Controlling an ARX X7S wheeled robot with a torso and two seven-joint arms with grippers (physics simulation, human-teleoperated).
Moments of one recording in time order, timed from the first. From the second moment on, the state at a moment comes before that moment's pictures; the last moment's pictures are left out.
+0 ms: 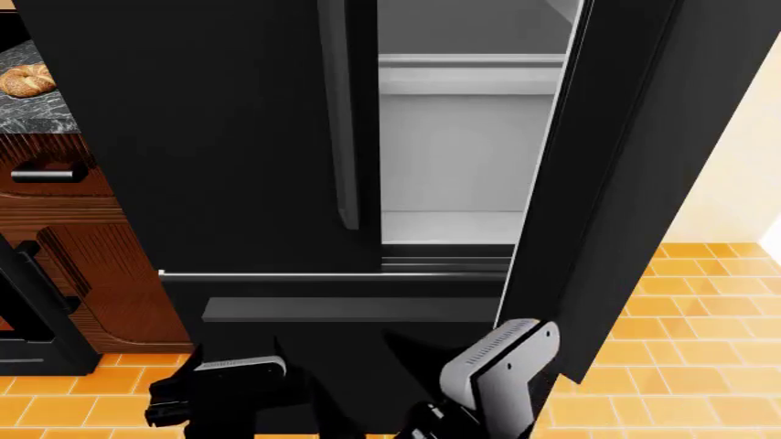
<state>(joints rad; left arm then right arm) -0.08 -0.28 0.33 -0.08 -0.27 -0.04 -0.47 1.00 0.74 -1.76 -0.69 1.07 -0.29 0.85</state>
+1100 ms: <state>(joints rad) -0.08 -0.29 0.35 -0.10 -0.27 -0.02 -0.48 1.45 0.44 -1.54 -0.29 1.53 -0.11 0.79</state>
